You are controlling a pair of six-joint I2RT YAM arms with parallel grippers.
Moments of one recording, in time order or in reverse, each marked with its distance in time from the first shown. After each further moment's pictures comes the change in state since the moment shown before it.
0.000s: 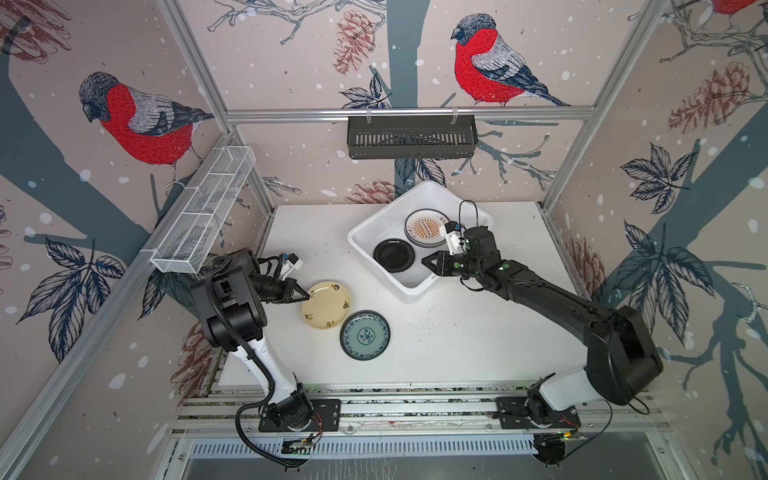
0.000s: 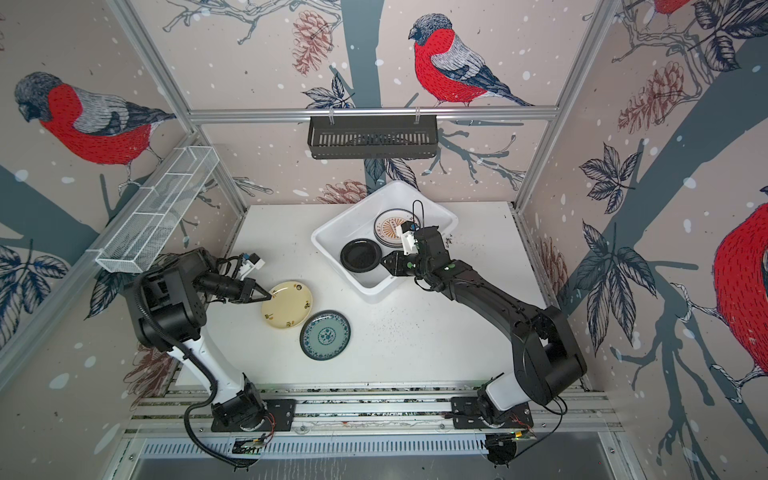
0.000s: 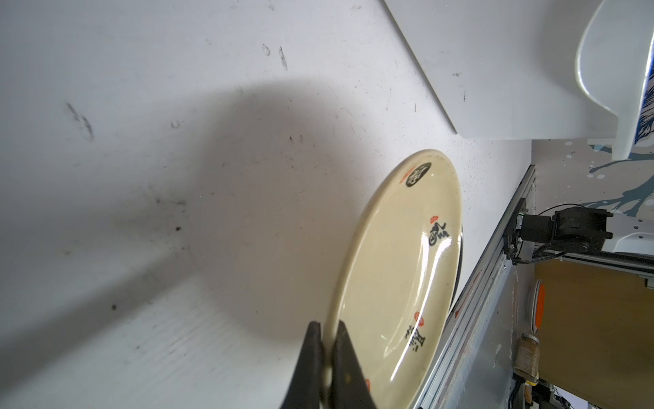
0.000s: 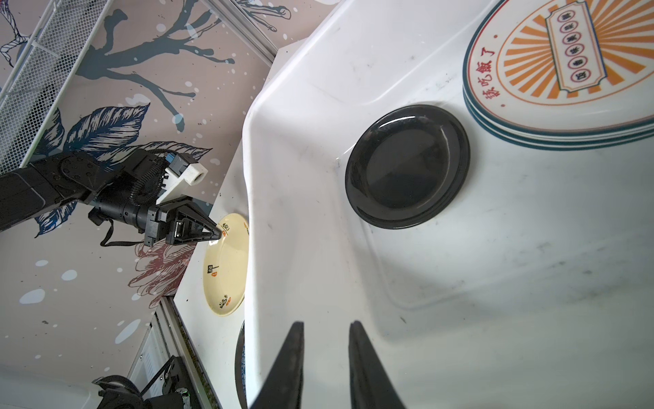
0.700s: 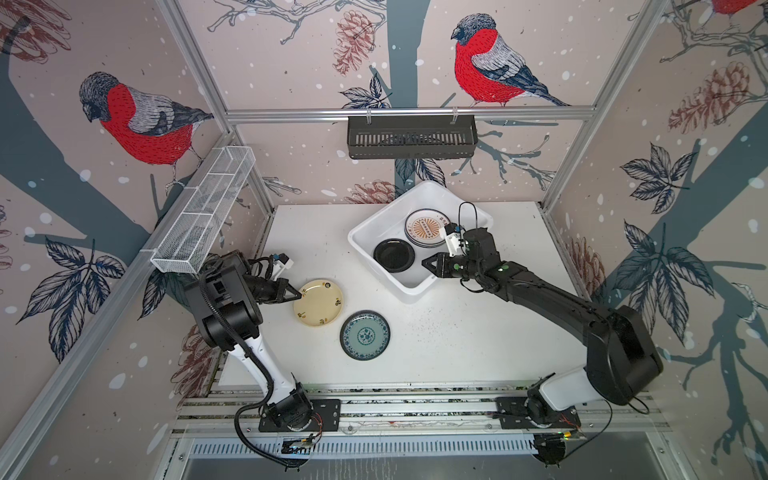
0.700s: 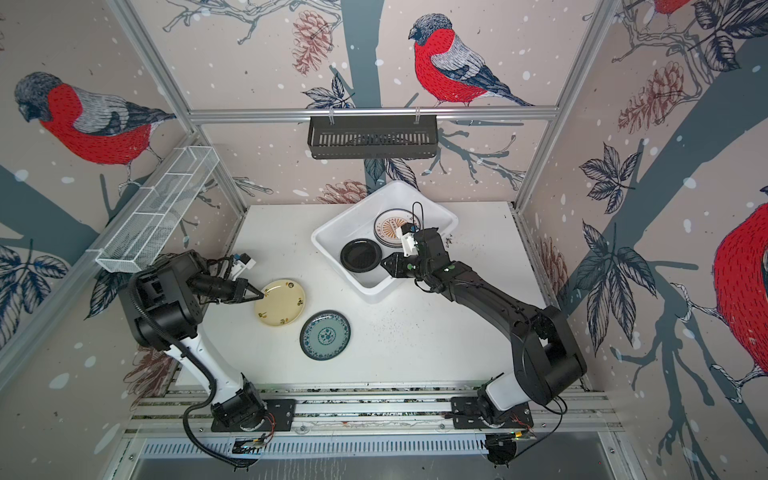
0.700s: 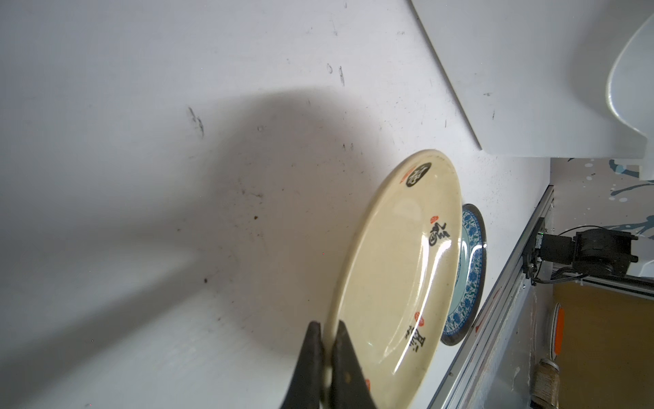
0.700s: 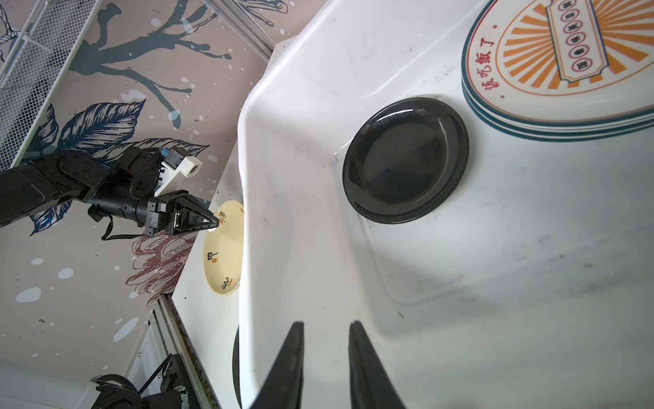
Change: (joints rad) left arm 0.077 0.037 0.027 0.039 -0.006 -0.003; right arm 0.002 0.000 -0.014 0.007 0.001 0.001
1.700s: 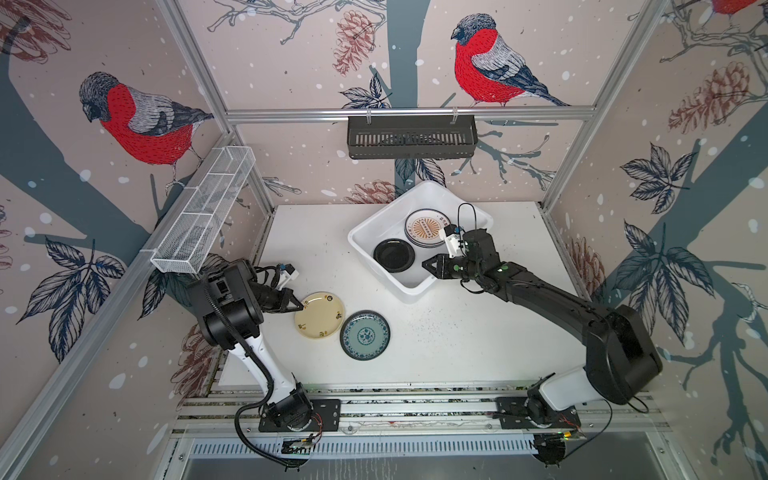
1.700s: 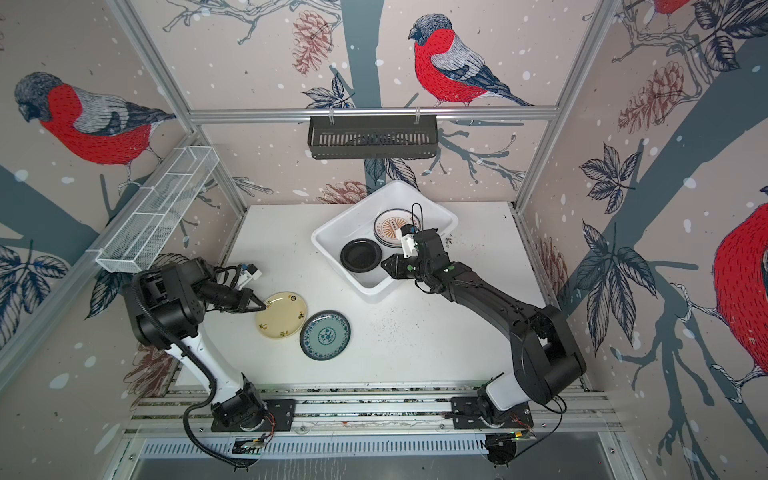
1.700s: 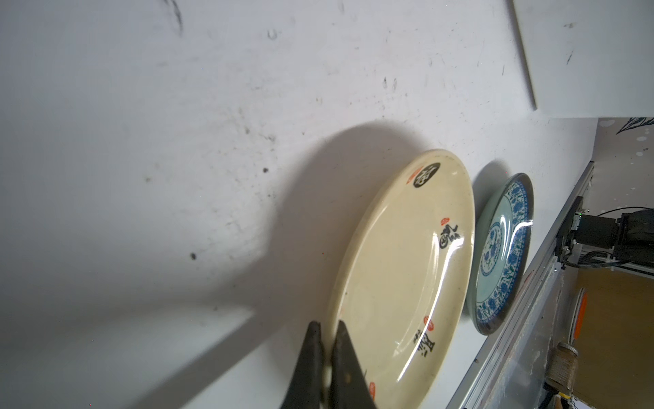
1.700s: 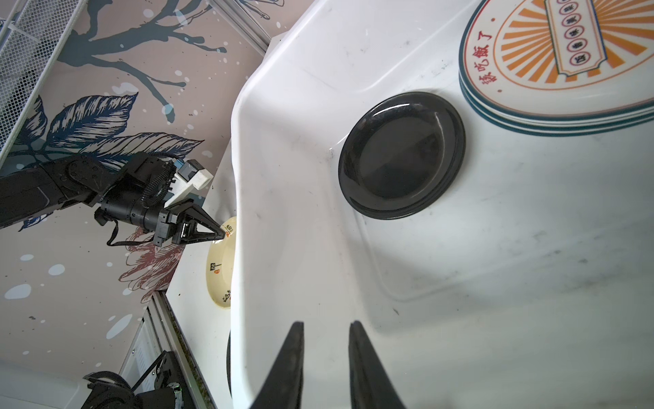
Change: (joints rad) left arm -0.015 0.003 -0.095 0.081 -0.111 0.003; right arm 0.000 0.004 -0.008 -0.006 0.003 -0.016
